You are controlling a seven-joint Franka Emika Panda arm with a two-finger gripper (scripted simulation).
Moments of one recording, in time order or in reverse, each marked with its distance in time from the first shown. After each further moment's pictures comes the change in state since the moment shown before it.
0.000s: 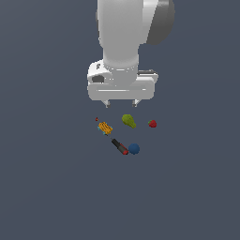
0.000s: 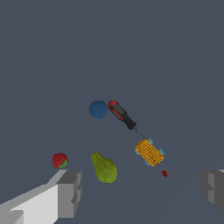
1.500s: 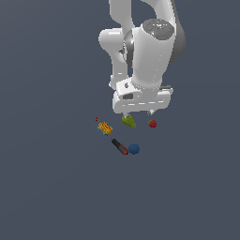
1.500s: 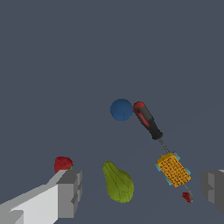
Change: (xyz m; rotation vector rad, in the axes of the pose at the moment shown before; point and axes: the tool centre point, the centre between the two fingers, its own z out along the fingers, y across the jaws) arm -0.003 -0.067 0.063 -0.046 0.022 -0.142
